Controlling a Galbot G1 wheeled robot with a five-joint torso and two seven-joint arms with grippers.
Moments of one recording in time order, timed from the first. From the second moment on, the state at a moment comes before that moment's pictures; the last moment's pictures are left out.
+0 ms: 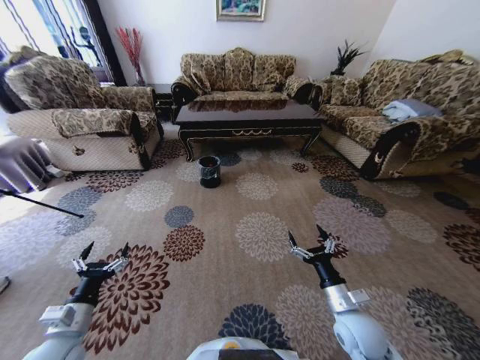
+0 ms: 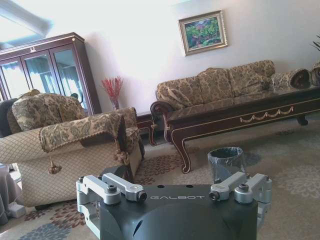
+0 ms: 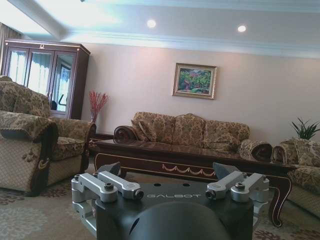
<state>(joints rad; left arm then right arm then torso) 1.93 -1.08 -0.94 -2.14 -0.42 -0.21 -0.09 -1.70 1.11 0.59 2.13 0.27 0.31 0.04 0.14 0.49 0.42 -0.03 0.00</state>
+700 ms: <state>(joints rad) 1.93 -1.08 -0.94 -2.14 -0.42 -0.21 -0.09 -1.70 1.11 0.59 2.13 0.27 0.31 0.04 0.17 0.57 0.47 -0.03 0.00</state>
